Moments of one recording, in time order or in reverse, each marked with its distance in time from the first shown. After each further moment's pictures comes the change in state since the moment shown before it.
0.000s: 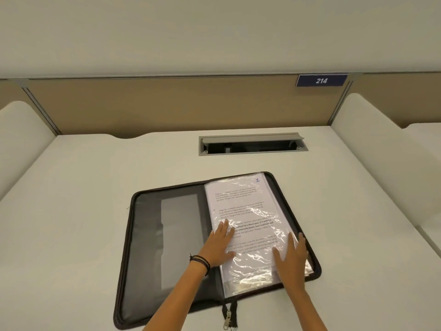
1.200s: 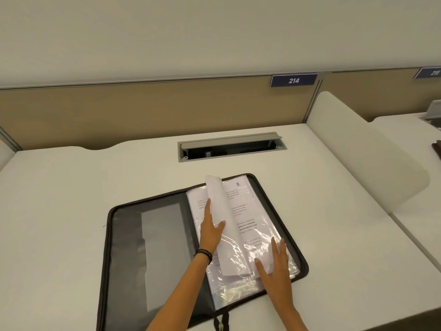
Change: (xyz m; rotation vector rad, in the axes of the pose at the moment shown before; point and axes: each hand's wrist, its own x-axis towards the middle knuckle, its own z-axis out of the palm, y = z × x) left_hand 0.046 0.030 -0.020 -1.016 0.582 -0.070; right_hand -0.026 0.008 0.007 0.233 -0.007 -0.037
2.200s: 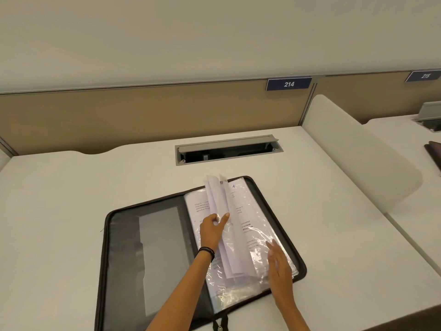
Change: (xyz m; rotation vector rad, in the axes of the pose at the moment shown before) left_hand 0.014 0.001 0.015 0.057 0.116 -0.054; right_hand 0.001 -0.016 -0.012 0.339 0.070 0.010
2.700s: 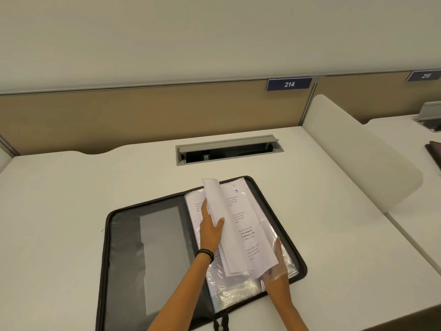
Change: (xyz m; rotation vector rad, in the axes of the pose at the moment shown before) left_hand -0.007 0.002 -0.010 -0.053 -0.052 0.048; right_hand -0.001 0.018 0.005 0.037 -0.107 0.004
